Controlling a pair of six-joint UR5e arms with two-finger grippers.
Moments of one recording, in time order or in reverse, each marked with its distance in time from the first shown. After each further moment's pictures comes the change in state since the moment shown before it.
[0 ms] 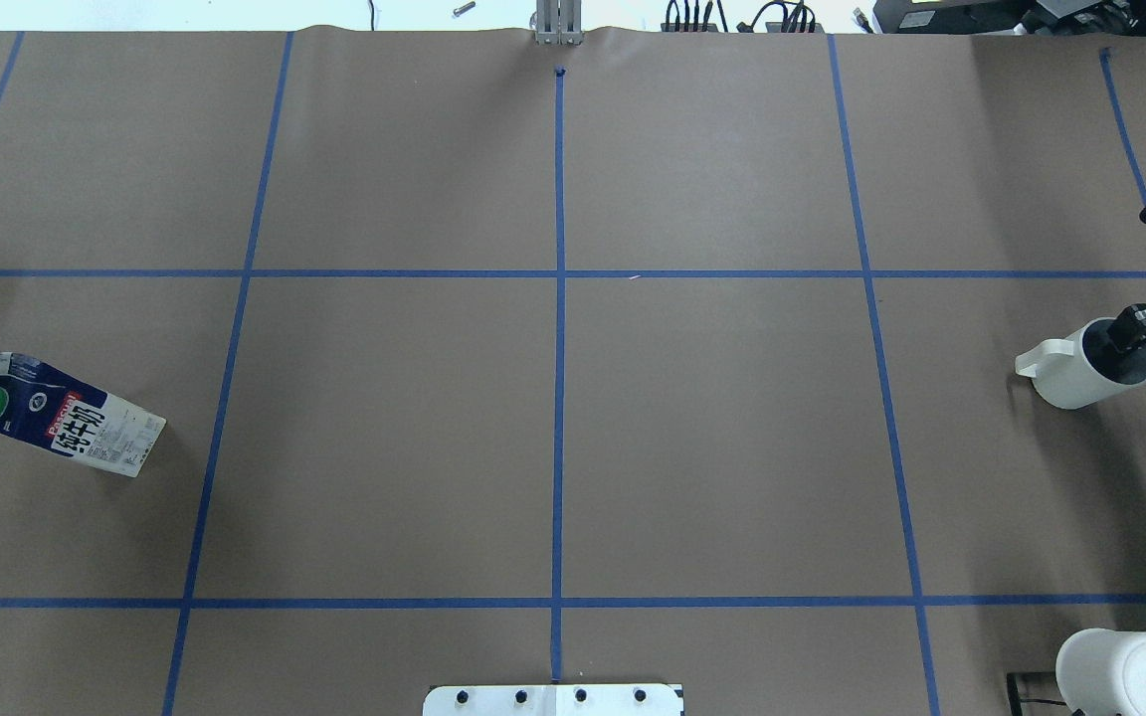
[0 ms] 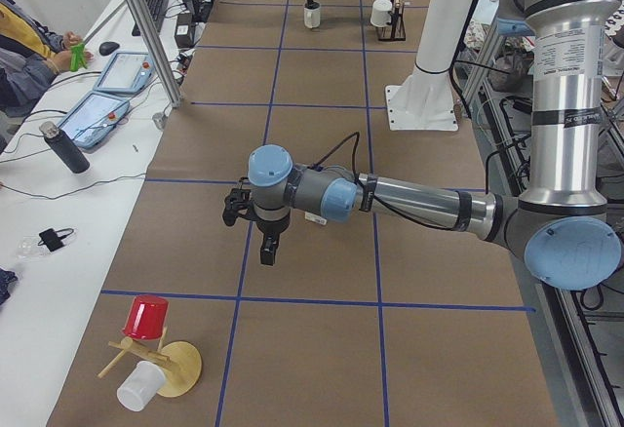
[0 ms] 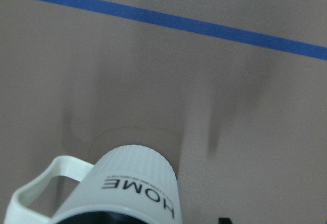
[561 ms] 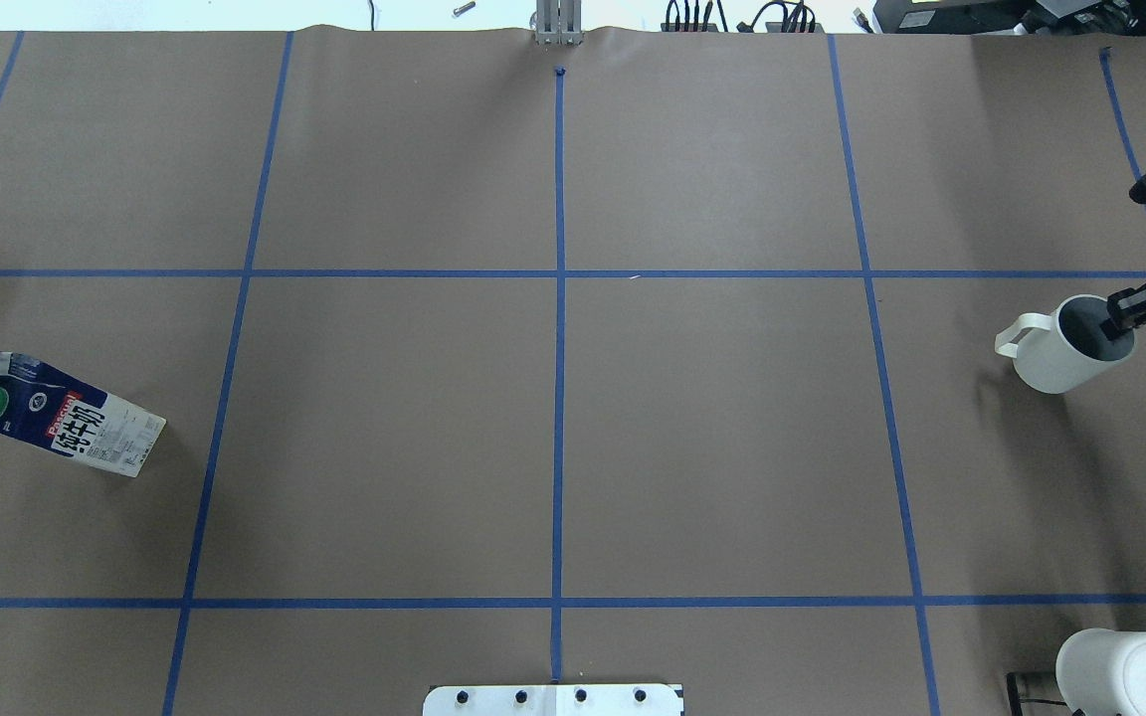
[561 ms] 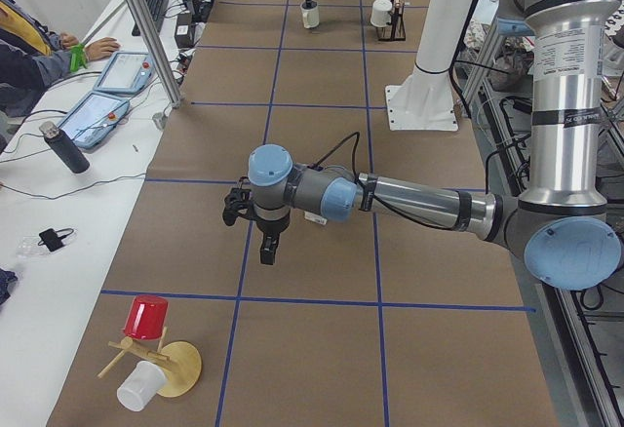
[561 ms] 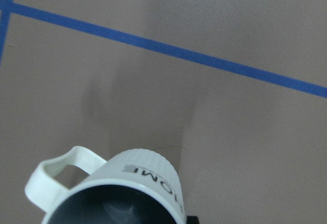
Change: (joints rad) left arm 0.000 -0.002 -0.003 0.000 0.000 -0.002; right arm -0.014 0.005 0.125 0.001 -0.032 0.016
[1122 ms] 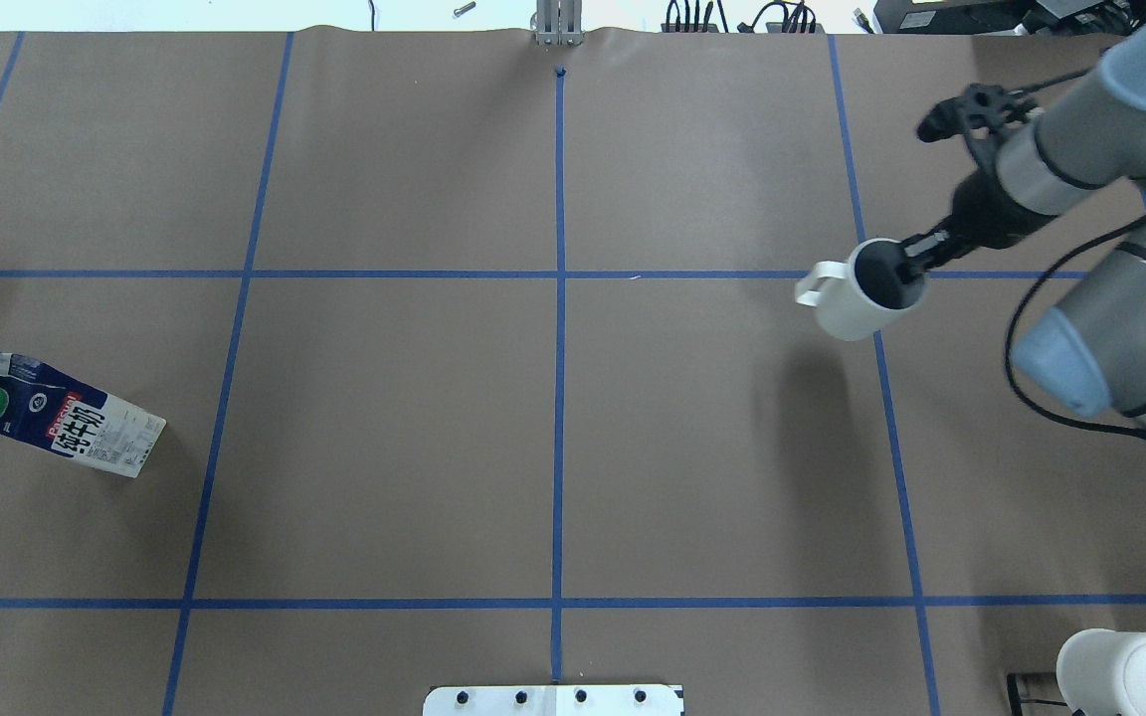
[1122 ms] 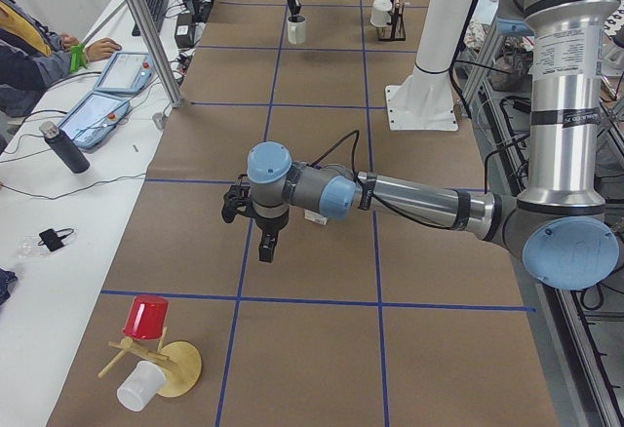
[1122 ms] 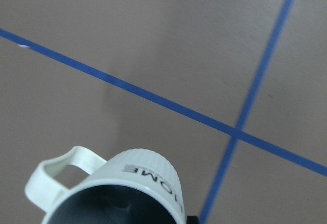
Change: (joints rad) left arm 0.000 -0.006 -0.002 0.000 -0.004 0.000; right arm -0.212 0.322 0.036 -0.015 -0.073 0.227
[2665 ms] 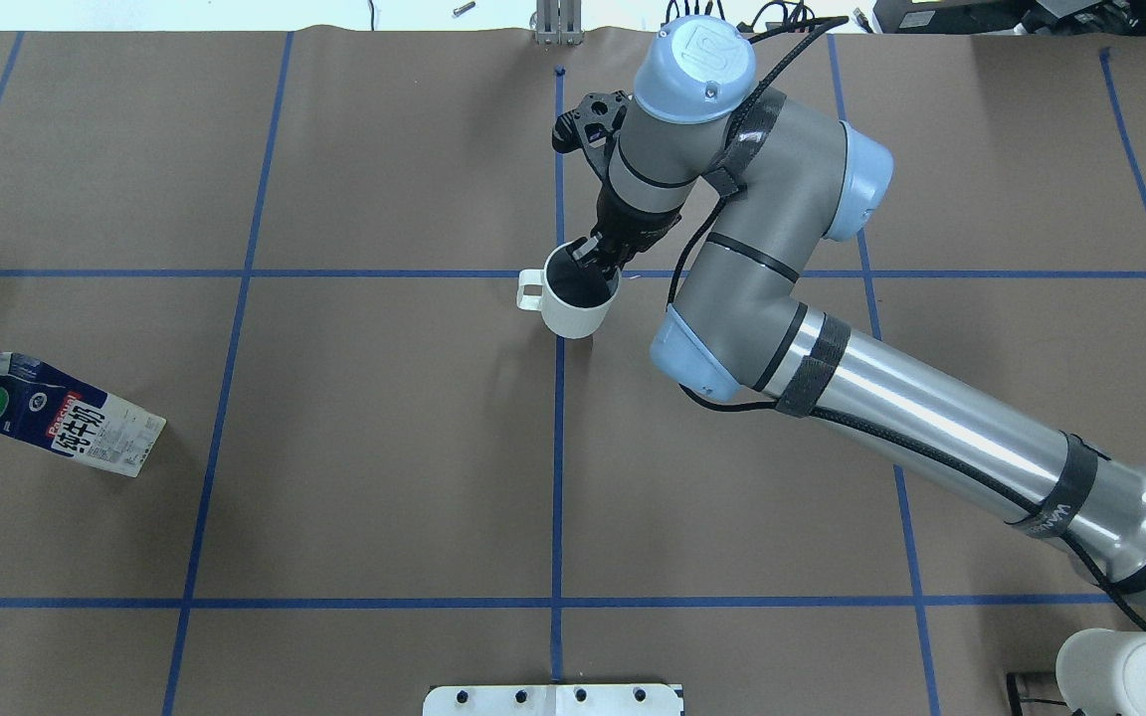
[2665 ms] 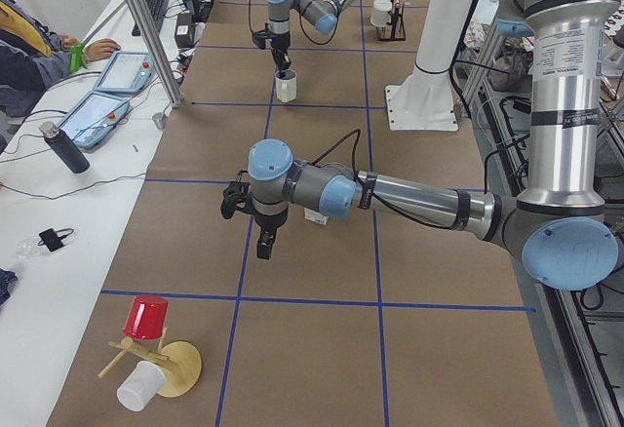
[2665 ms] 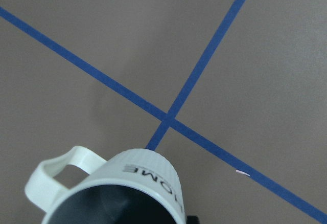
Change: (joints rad) left arm 0.000 0.001 -0.012 -0.025 0.004 -0.013; right arm -0.228 0.516 -0.408 0.000 -0.129 0.054
